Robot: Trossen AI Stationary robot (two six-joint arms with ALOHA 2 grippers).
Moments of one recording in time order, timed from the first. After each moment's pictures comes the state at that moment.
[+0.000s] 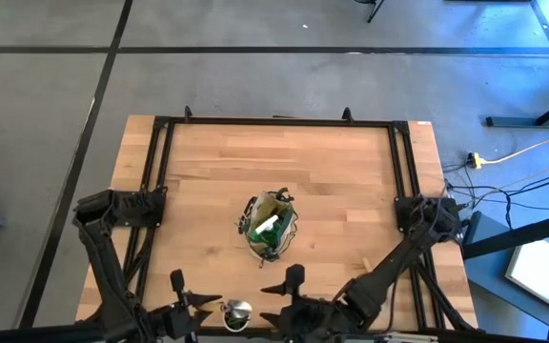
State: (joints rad) left arm -1.15 1.89 1.64 -1.01 -1.38 -1.02; right arm 0.78 2.09 1.87 -0.36 0.81 0.11
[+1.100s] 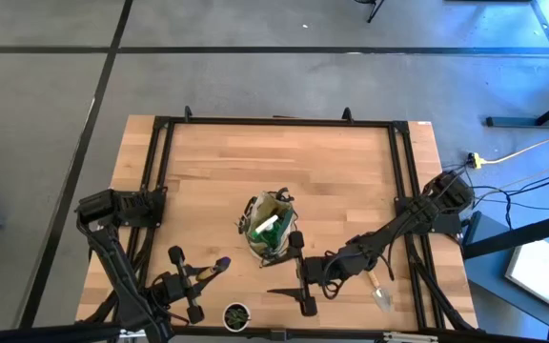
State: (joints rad) left arm -1.12 1.89 1.35 -1.41 -1.57 -1.94; right arm 0.59 1.81 1.09 0.87 0.39 -0.09
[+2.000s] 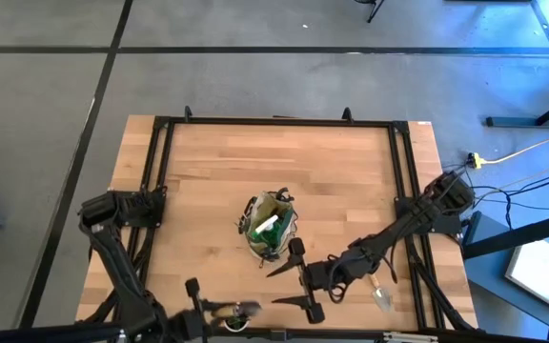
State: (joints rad) left arm -1.10 1.92 1.48 -0.37 -1.42 -0.73; right arm 0.63 1.81 1.09 0.88 0.33 -0.03
